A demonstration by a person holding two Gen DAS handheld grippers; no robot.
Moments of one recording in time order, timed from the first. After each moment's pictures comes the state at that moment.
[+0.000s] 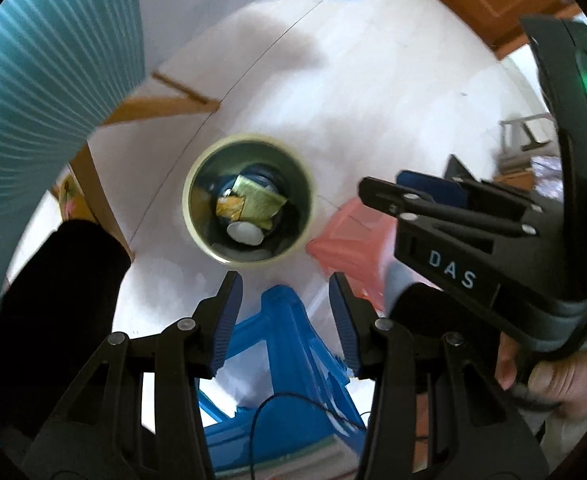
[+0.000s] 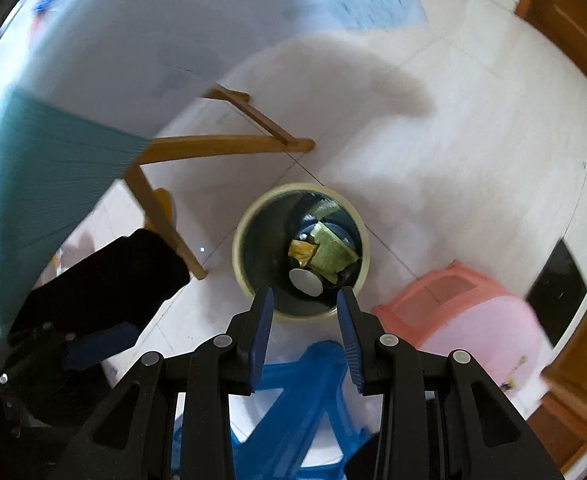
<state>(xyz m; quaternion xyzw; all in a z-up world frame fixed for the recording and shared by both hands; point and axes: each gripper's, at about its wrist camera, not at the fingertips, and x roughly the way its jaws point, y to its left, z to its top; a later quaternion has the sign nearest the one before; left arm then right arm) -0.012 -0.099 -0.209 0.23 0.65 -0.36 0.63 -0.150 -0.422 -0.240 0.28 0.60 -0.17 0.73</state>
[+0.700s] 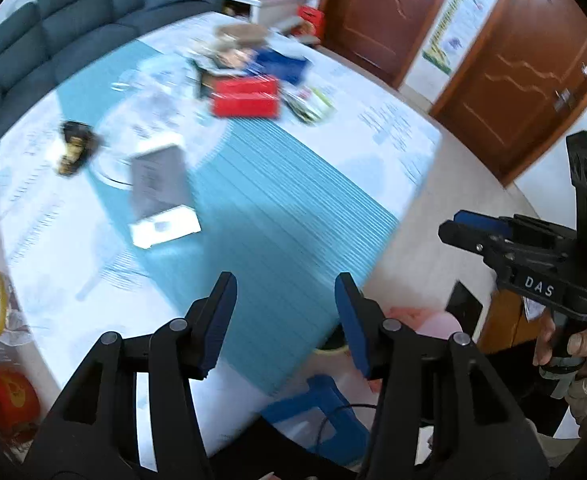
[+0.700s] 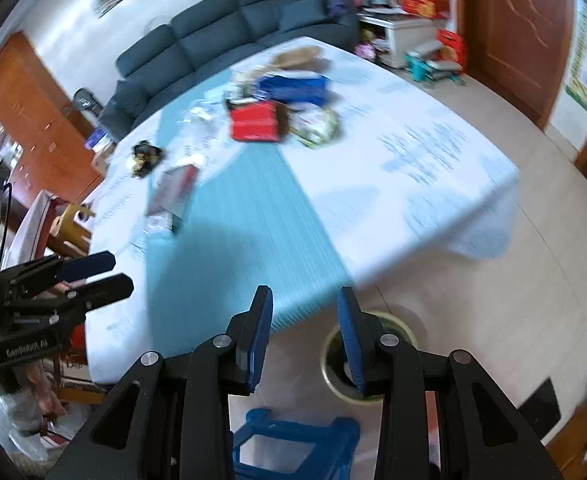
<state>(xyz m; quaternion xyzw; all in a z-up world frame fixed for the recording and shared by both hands) 0.136 0.085 0.015 0.11 0.51 -0.33 0.79 -0.008 -0.318 -0.012 0.16 0.51 -0.07 0.84</state>
